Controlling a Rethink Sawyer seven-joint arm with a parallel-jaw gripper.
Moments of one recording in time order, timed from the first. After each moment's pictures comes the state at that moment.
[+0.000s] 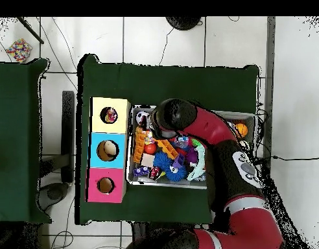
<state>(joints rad) -0.40 -0.46 0.21 1.46 0.12 0.81 1.32</state>
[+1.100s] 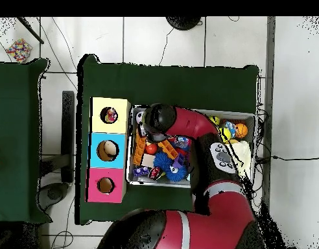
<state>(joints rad) -0.30 -0.34 0.15 1.36 -0.03 0.81 1.32</state>
